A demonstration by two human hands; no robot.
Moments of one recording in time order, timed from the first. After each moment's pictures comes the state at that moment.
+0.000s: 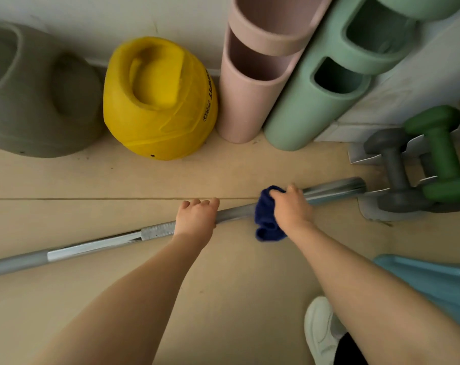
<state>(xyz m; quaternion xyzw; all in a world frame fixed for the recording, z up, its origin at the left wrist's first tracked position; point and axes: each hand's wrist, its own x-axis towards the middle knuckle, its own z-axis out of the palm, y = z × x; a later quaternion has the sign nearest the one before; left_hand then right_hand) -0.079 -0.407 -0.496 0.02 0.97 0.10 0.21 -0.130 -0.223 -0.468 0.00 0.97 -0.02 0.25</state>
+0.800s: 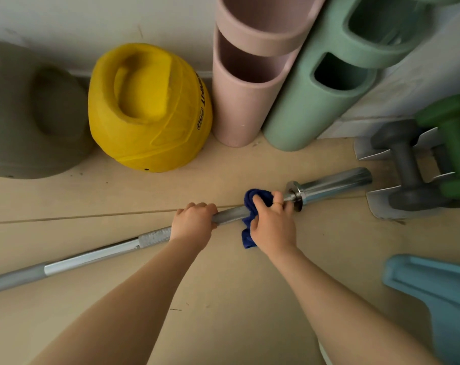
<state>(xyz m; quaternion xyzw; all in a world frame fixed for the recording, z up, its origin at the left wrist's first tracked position) -0.100 -0.421 -0.493 0.00 0.96 0.16 0.25 -0.105 -0.253 -0.486 -0.03 0.98 -0.09 0.16</state>
